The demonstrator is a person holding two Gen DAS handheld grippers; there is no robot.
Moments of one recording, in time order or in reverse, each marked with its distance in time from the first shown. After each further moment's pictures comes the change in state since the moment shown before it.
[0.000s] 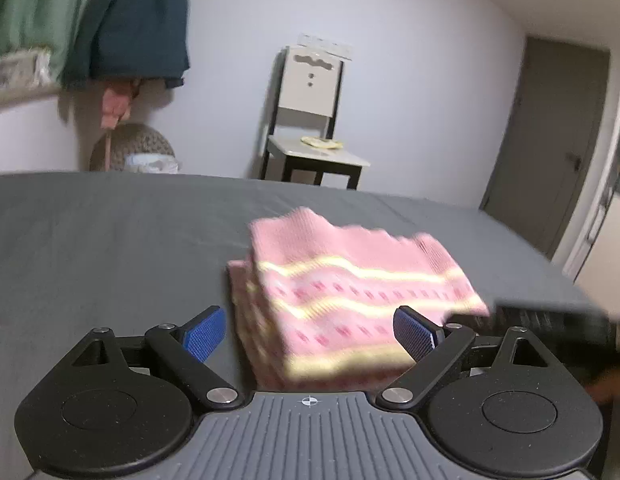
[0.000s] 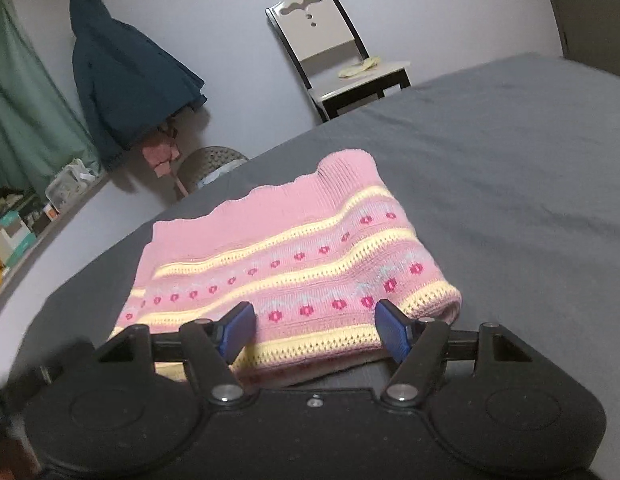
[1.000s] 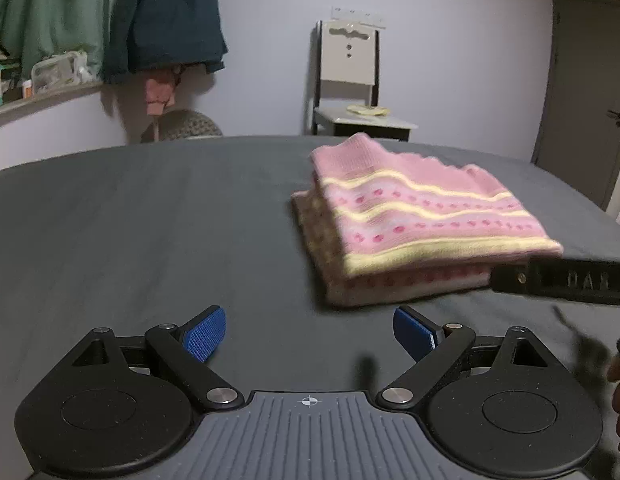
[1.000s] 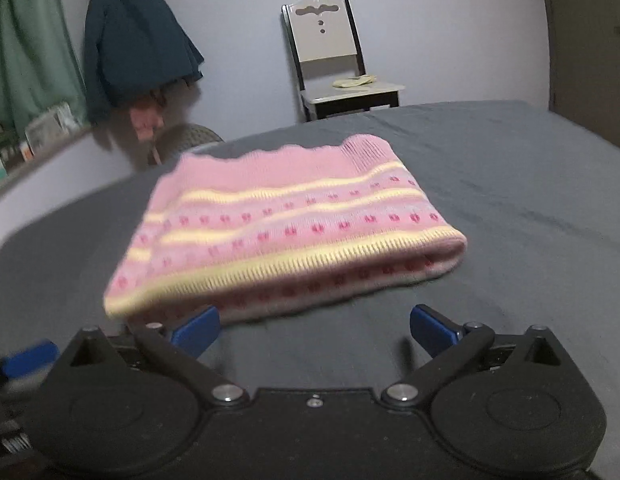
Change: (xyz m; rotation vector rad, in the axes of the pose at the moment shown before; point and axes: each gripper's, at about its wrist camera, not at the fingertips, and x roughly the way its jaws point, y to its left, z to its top) left arm -0.037 0.019 -0.057 0.047 0.084 0.173; right arm -0.027 0.055 -0.060 -0.262 -0.064 -0.185
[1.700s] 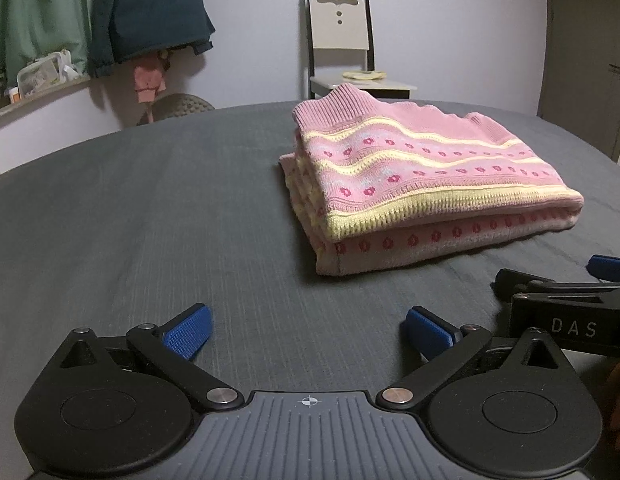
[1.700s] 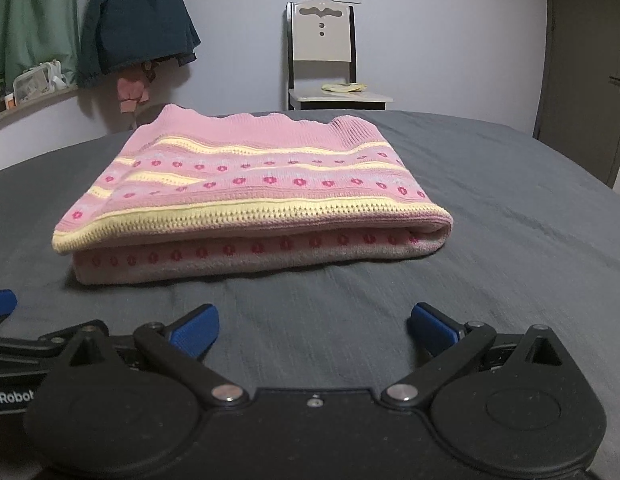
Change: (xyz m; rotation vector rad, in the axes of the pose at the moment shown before) left arm 0.025 -0.023 -0.009 0.092 0.078 0.032; right arm 0.014 0.006 -0.028 -0.092 0.019 -0.097
